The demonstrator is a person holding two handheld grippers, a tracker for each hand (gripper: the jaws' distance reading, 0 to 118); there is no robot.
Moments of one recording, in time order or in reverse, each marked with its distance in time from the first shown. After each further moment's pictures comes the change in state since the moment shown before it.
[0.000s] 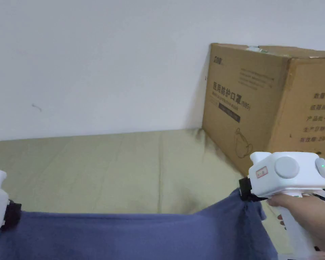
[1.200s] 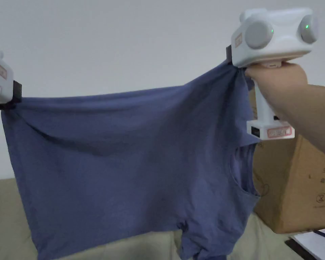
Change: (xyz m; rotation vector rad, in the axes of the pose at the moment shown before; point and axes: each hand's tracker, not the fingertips) left arm -0.008 0.231 0.067 0.413 0.172 0.075; right arm -0.118 0.230 0.135 0.688 -0.210 0.117
